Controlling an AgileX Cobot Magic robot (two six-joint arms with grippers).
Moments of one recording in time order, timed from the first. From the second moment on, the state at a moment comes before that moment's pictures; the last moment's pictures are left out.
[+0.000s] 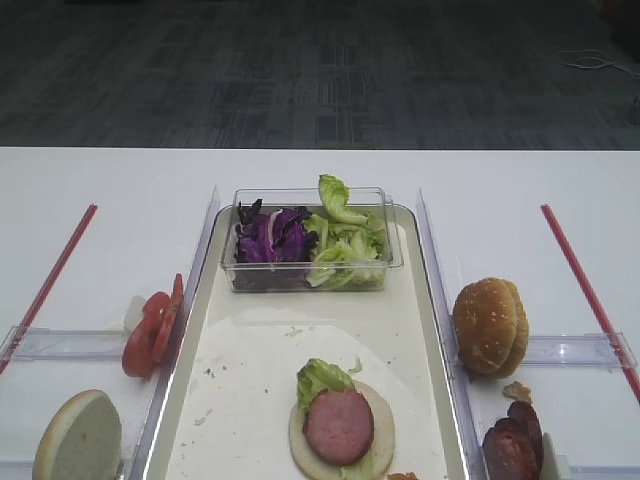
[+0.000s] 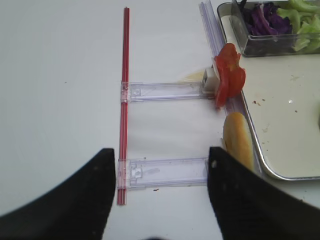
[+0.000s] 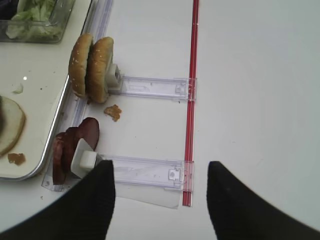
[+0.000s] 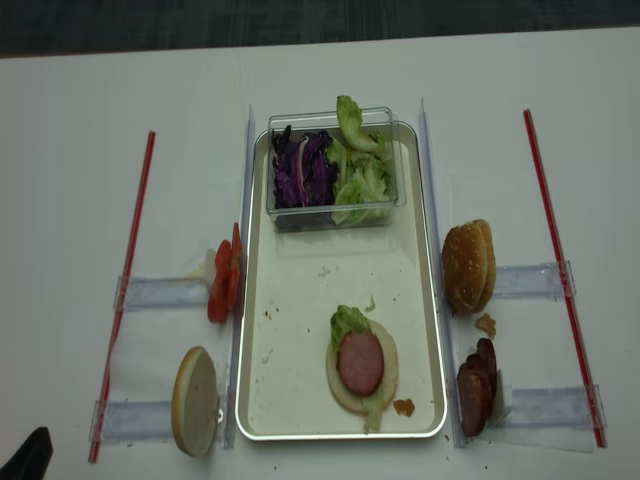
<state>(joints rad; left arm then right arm) 0.01 -0.02 -0.48 -0.05 1.18 -0.02 0.00 0.11 -0.47 0.12 1.14 -0.09</state>
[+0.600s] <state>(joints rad) 0.01 -0.02 -0.48 -0.04 1.18 -0.02 0.00 -0.02 -0.47 0.12 1.15 -0.10</state>
